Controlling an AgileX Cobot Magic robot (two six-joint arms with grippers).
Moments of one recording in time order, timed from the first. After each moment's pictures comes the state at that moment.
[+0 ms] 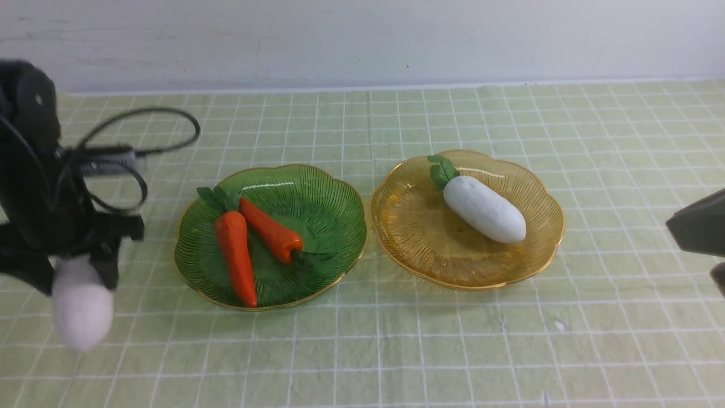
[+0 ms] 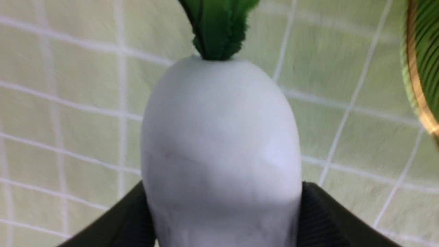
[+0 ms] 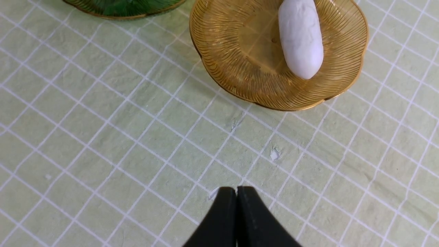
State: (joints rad) right arm 0.60 1.01 -1.23 -0.08 1.27 -0.03; left arm 0.04 1.71 -1.37 0.12 1.20 -0.22
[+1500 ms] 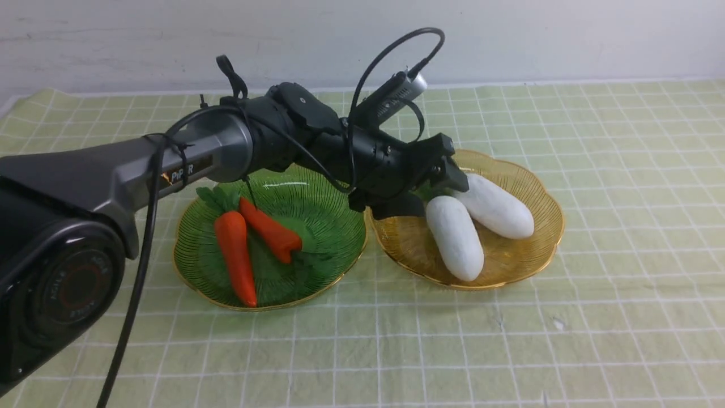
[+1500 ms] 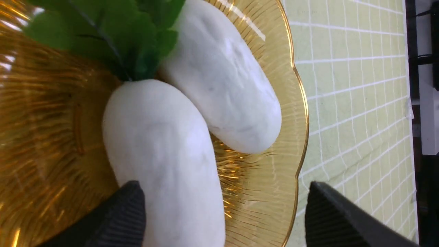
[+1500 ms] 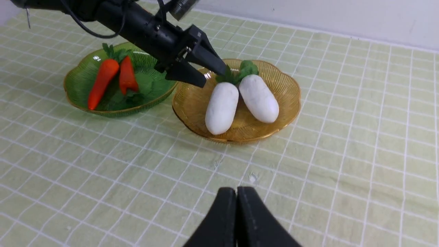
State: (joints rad) right arm 0.60 0.23 -0.92 -0.16 1.29 0.17; left arm -0.42 2.18 -1.71 -1.00 0.70 0.21
